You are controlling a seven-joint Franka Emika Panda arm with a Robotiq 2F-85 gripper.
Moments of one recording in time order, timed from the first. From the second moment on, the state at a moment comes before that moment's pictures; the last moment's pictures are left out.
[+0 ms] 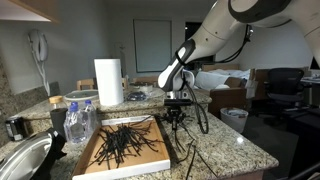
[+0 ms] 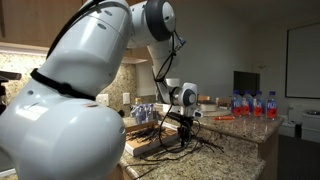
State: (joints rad) arm 0.11 0.47 -0.02 -1.95 0.12 2.30 0.48
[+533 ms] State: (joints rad) arm 0.11 0.47 -0.02 -1.95 0.12 2.31 0.49
